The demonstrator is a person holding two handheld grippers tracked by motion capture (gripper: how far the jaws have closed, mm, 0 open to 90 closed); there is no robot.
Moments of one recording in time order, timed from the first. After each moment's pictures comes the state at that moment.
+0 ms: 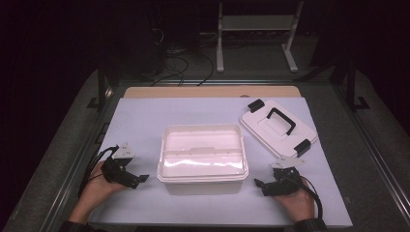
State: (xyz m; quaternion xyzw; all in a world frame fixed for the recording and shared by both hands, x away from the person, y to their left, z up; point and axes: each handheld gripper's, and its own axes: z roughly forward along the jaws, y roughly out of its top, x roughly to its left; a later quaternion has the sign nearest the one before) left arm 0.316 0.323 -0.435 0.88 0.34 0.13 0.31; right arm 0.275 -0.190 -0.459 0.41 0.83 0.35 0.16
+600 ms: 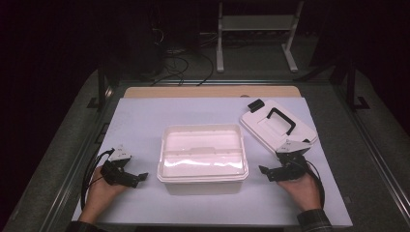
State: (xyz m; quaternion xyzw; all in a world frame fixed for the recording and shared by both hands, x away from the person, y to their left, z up) left arm 0.317 0.335 -0.452 0.86 0.36 0.15 0.34; right arm 0.305 -0.204 -0.423 0.41 0.83 0.36 0.16
